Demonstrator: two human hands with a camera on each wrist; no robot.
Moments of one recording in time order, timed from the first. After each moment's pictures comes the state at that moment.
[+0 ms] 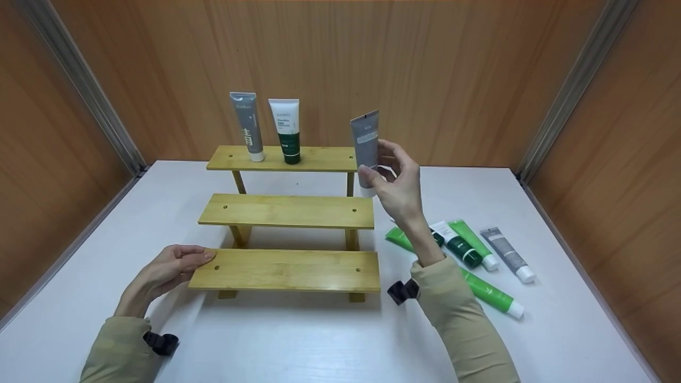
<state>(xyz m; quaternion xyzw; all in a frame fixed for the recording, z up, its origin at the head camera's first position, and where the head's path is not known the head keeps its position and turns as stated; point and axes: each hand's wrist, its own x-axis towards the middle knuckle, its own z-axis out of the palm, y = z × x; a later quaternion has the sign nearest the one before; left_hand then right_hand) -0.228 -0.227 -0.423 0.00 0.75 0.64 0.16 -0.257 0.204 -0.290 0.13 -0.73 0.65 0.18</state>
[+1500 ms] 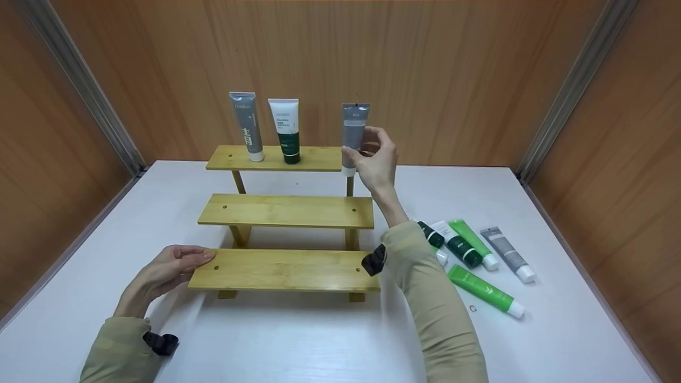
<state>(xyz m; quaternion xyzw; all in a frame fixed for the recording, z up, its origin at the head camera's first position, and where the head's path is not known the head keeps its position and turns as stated) -0.230 -0.227 -0.424 -0.01 0.74 0.65 0.16 -0.323 0.173 -0.297 0.08 -0.73 0.65 0.20</state>
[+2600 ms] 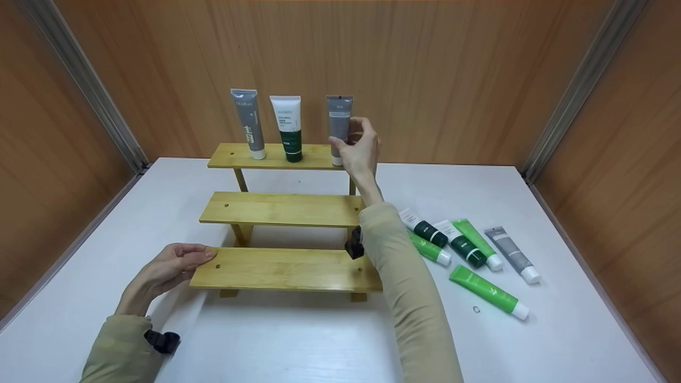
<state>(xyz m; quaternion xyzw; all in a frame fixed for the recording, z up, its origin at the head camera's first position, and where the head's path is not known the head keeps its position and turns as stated) -0.228 -0.229 -0.425 0.00 0.75 0.64 0.16 -0.362 0.141 -0.301 0.05 -0.76 0.61 0.21</state>
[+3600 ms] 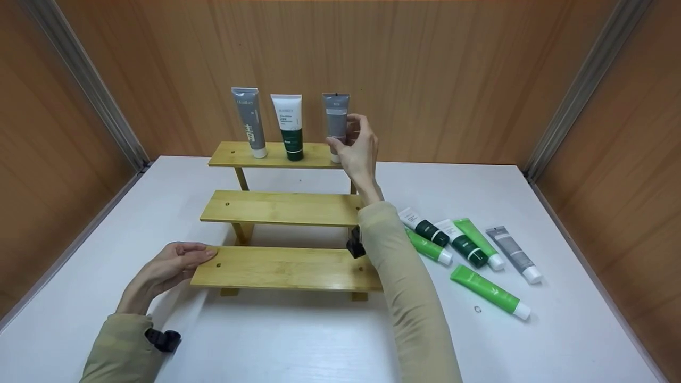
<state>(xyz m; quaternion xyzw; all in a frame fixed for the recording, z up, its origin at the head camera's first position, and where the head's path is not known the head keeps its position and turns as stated) -0.228 -0.229 -0.422 0.02 0.73 0.66 0.17 -0.366 0.138 -0.307 0.10 -0.77 0.58 0.24</state>
